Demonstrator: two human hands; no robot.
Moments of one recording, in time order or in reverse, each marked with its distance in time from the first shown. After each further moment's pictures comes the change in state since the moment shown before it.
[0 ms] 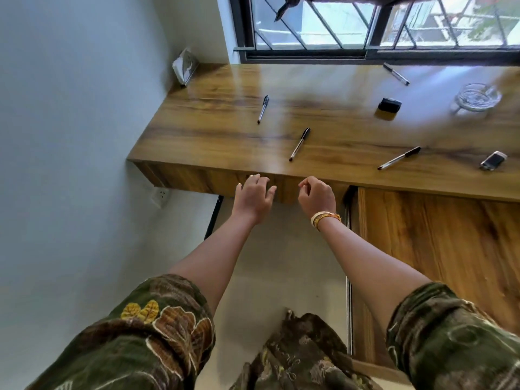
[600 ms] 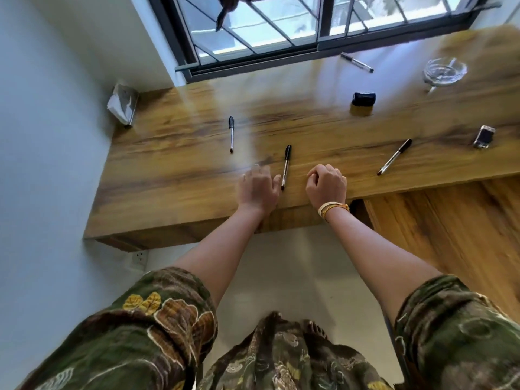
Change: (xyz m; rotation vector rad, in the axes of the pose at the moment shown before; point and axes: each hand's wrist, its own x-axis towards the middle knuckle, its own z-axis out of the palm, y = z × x) left_hand 0.146 0.009 0.012 0.139 0.000 0.270; right_hand 0.102 0.015 0.017 -0.243 0.286 0.141
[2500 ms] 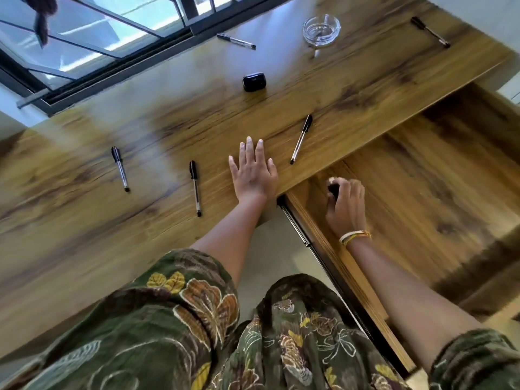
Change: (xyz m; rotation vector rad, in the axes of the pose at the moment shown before) left_hand 0.054 0.164 0.085 -0.084 -0.187 0.203; right_hand -0.071 0.191 -0.064 -0.175 0.239 0.141
